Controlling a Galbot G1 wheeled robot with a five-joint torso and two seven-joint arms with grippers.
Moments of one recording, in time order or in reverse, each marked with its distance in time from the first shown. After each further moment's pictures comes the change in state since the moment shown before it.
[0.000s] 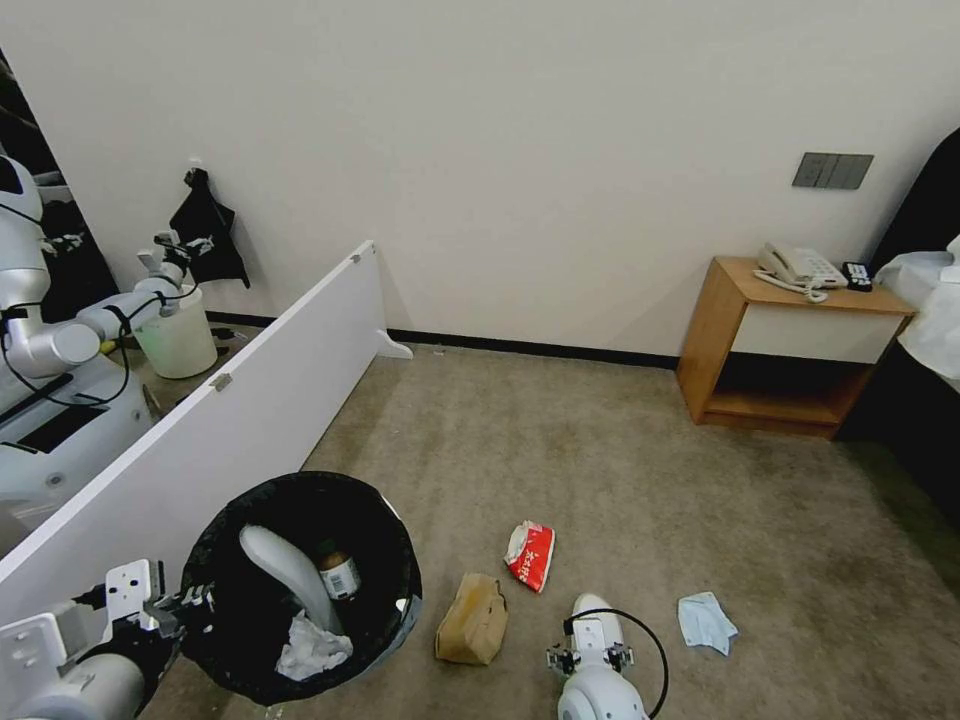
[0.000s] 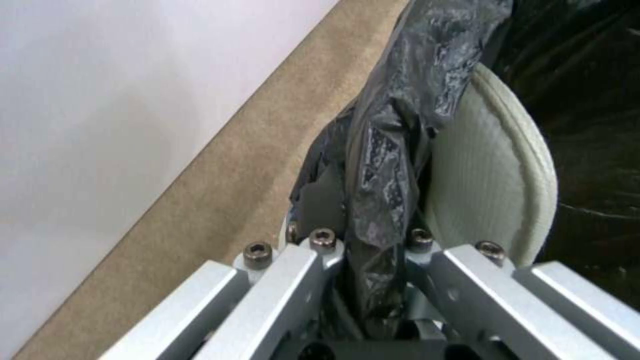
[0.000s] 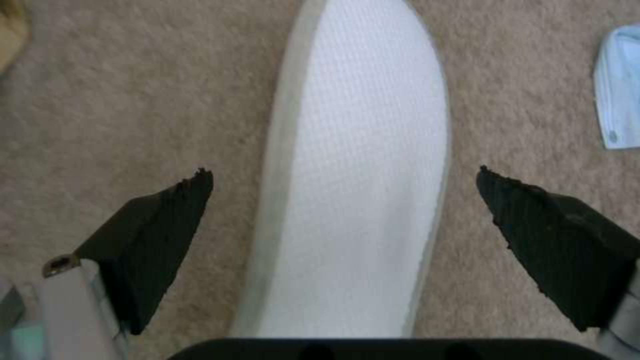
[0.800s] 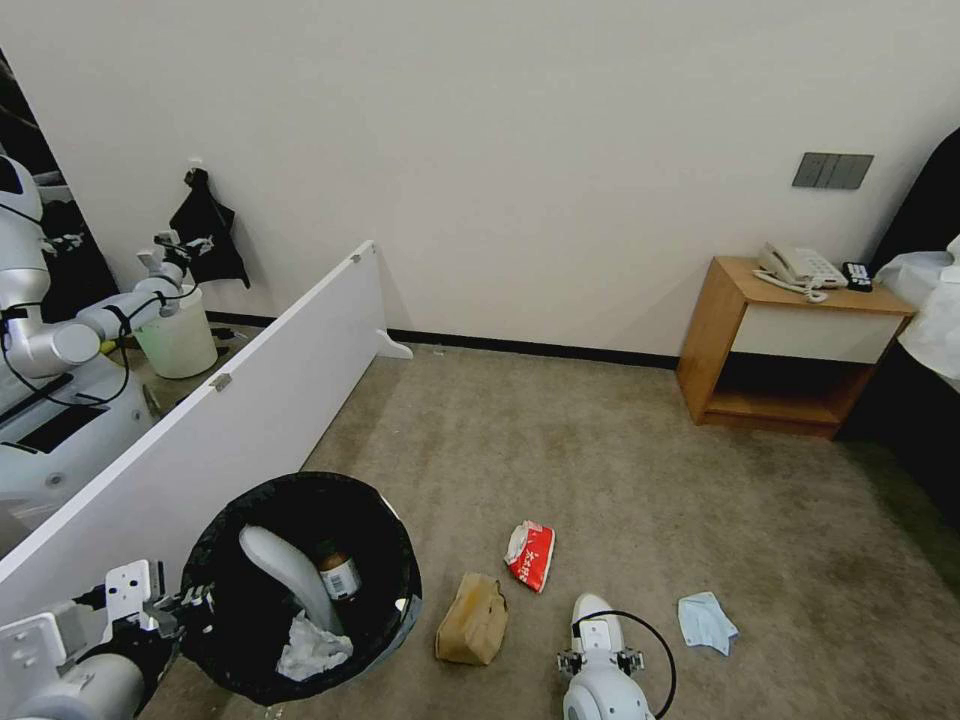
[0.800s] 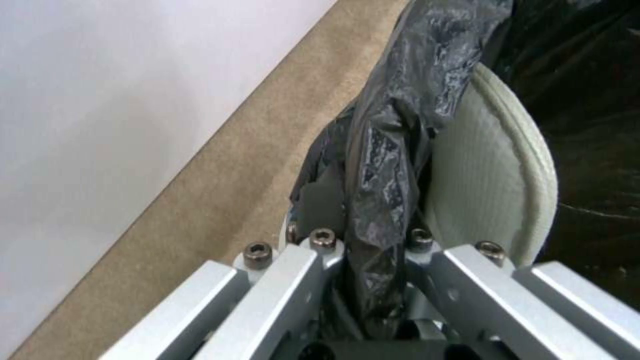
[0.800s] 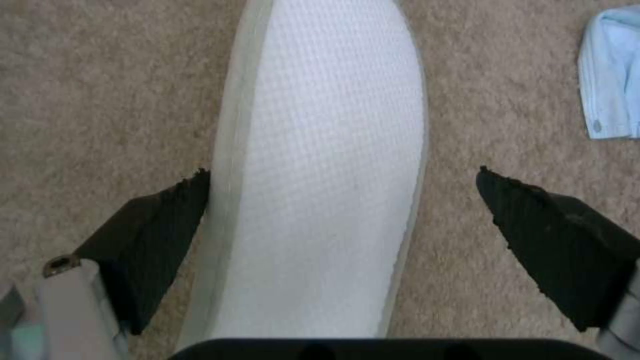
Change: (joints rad) left arm -0.001 0.000 0.001 0.003 -0.002 0.000 0.001; right arm 0.018 0.004 0.018 -0.045 -0.006 -0.006 0.003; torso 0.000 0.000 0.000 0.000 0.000
